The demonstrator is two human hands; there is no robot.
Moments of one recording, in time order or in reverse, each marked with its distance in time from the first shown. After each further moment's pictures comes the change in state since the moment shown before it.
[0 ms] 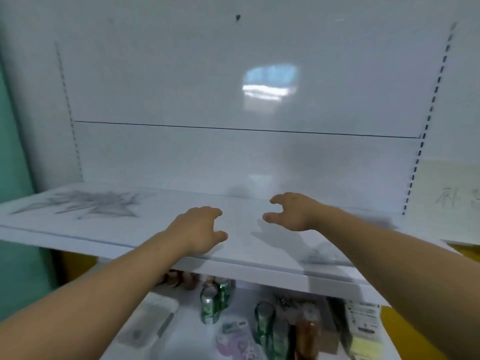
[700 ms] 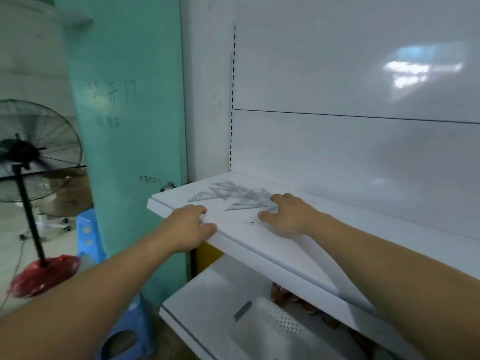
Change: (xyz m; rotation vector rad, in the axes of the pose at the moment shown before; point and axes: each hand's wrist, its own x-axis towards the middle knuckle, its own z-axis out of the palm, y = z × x) left_hand -0.066 -0.394 -0.046 -0.100 0.172 -0.589; right_hand 0.230 -0.377 0.121 0.066 -0.057 -0.406
